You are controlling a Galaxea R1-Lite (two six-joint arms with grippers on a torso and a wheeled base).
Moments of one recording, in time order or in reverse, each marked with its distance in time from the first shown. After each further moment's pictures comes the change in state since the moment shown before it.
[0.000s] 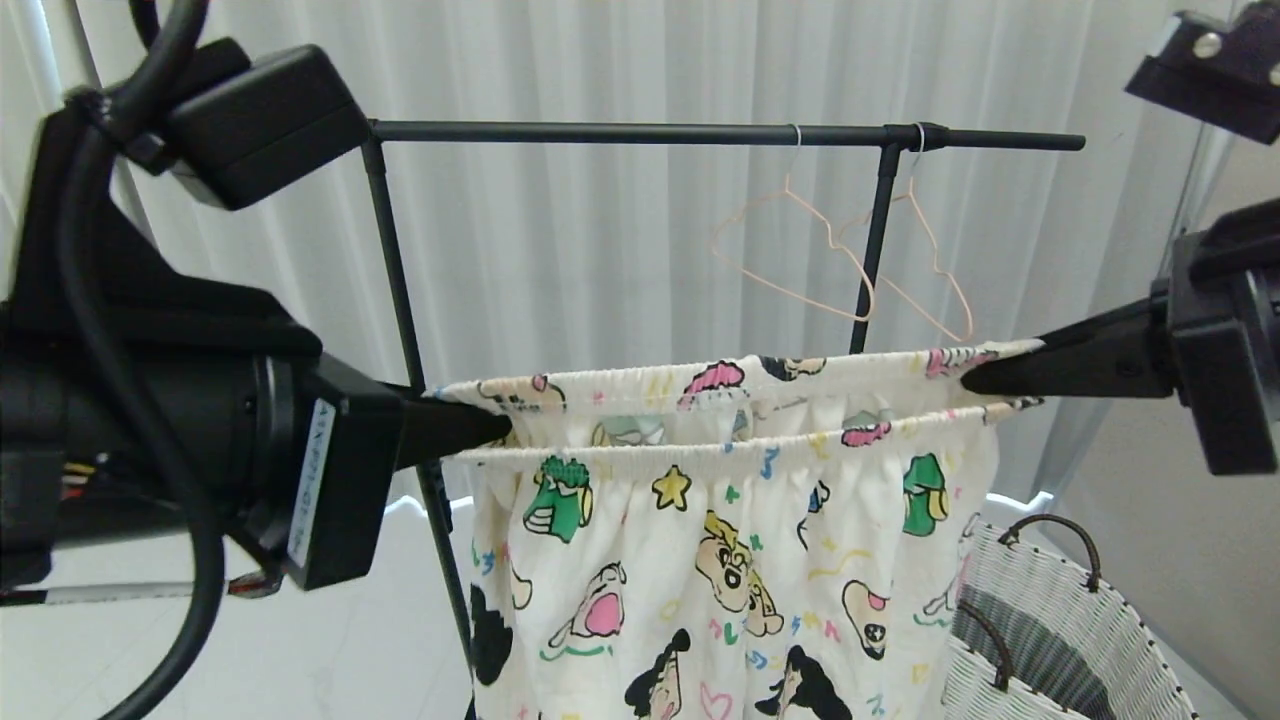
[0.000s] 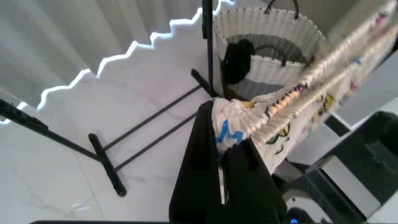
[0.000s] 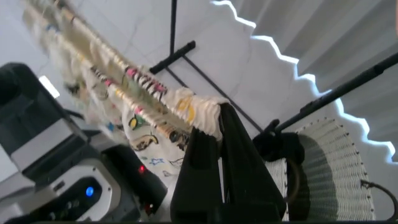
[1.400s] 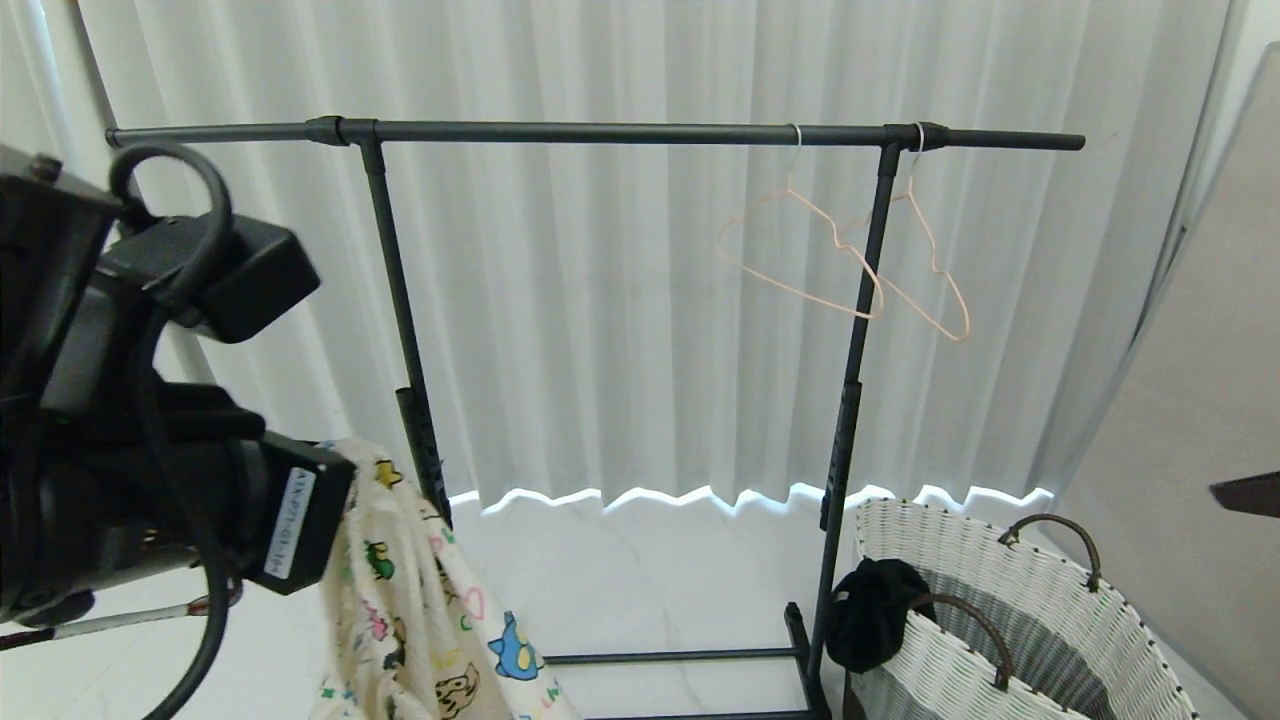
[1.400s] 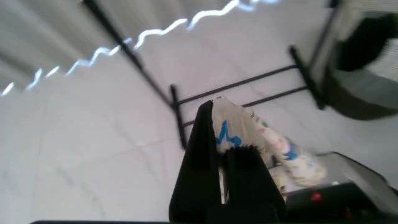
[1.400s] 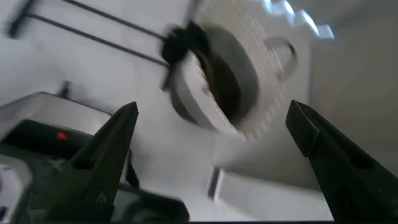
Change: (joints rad) left arm 0.163 -0.071 0.225 0.001 0.277 0.005; right arm -0.371 -0.165 0.086 0.321 -0.288 -0.002
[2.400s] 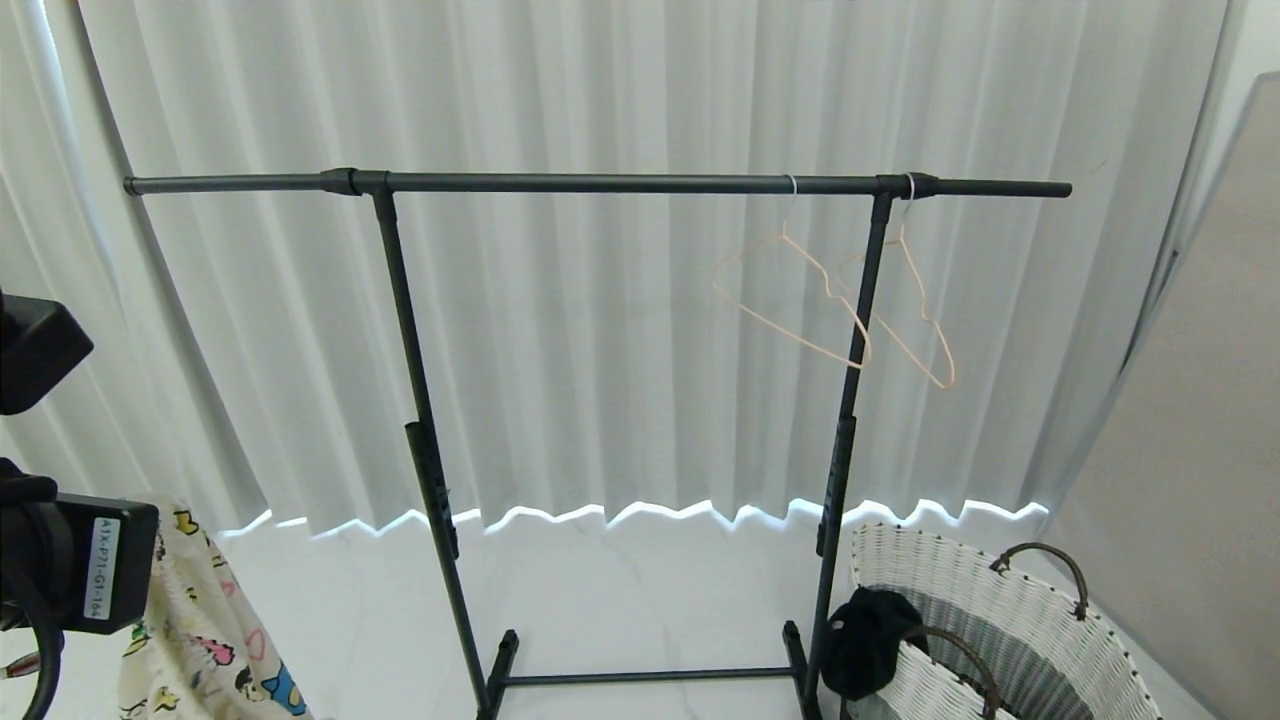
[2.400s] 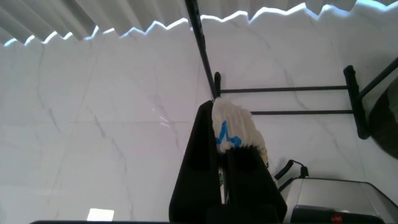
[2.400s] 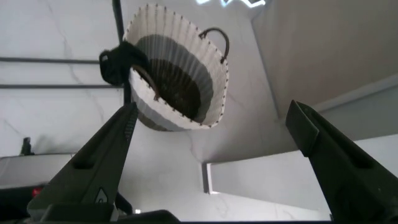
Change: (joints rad) left arm 0.294 -0.165 0.174 -0.003 0.018 0.007; right arm -0.288 -0.106 0.196 -0.214 -0.037 -0.017
